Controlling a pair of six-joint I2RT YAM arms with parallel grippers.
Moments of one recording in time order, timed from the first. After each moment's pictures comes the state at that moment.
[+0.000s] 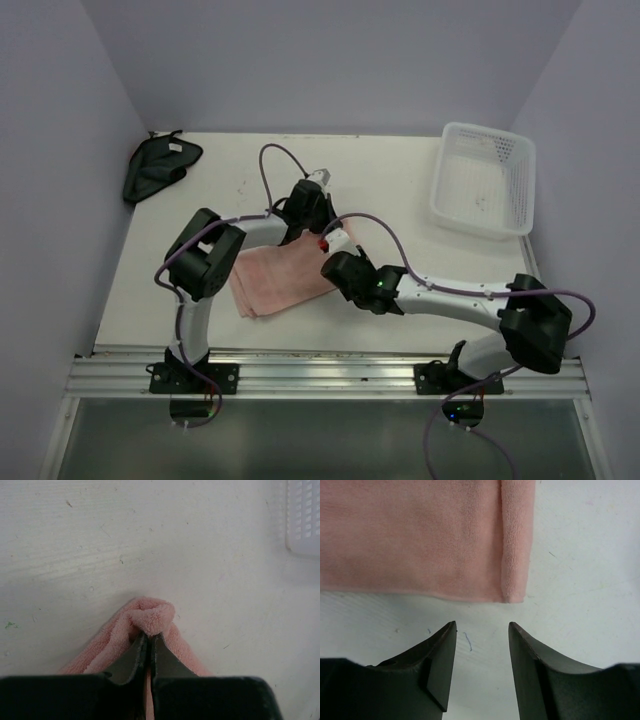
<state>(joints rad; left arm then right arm) -0.60 2.05 1.24 0.18 0.14 -0.62 1.07 1.47 0.88 -0.41 0.63 0.28</state>
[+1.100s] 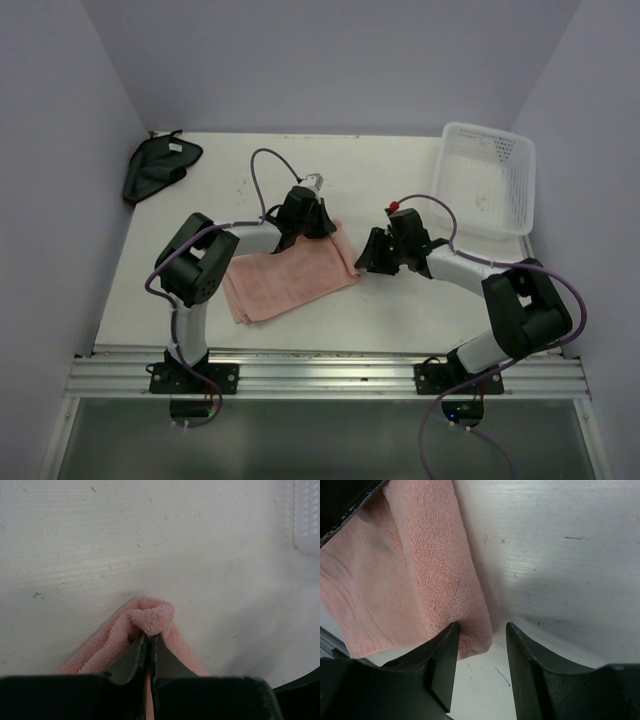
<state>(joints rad) -0.60 1.97 1.11 0.25 0.09 -0.62 0.44 1.51 0.72 -0.10 -0.25 0.69</state>
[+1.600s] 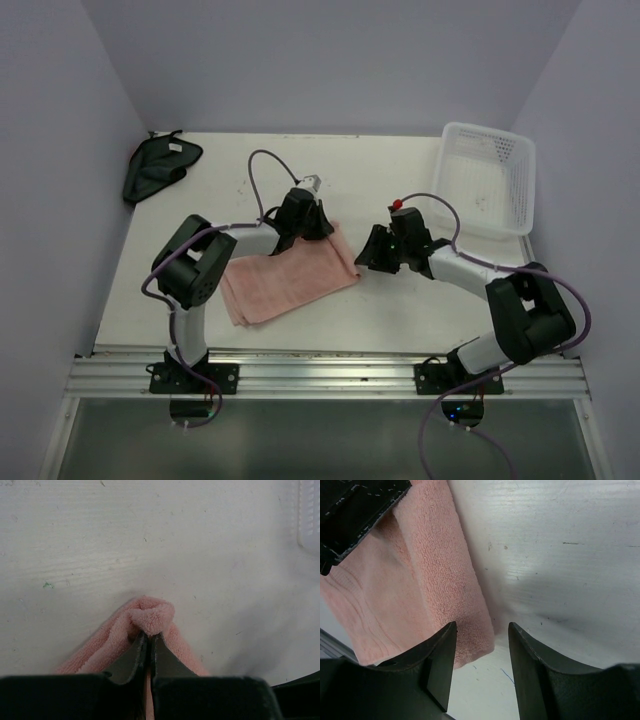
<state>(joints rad) -0.60 1.95 1.08 0.25 0.08 -0.62 0.44 1.48 0.72 -0.10 -0.22 0.73</state>
